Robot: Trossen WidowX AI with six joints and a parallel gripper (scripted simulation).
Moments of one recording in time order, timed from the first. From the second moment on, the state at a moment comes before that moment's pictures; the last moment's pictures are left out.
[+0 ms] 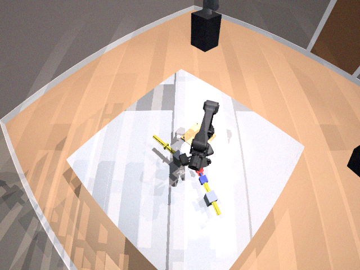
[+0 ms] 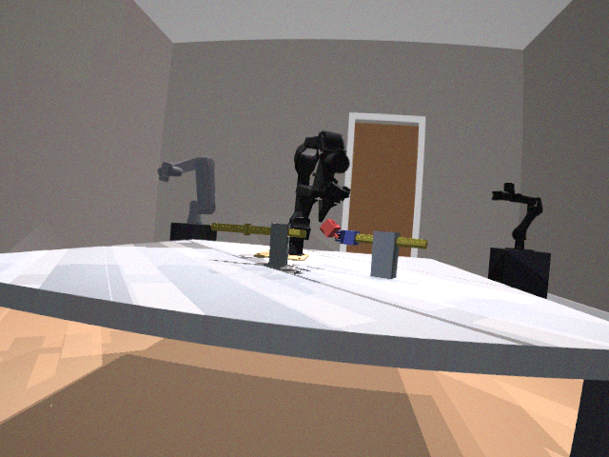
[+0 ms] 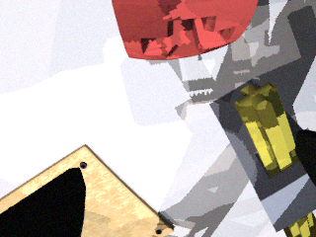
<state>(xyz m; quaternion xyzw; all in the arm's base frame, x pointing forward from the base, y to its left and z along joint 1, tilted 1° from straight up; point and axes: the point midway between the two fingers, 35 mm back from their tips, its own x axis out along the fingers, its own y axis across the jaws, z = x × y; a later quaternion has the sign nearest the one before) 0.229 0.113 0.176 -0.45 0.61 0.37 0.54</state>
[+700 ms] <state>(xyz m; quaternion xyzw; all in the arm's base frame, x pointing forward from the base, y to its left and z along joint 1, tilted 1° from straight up) 0.246 0.154 0.160 -0.46 0.61 0.37 0.53</state>
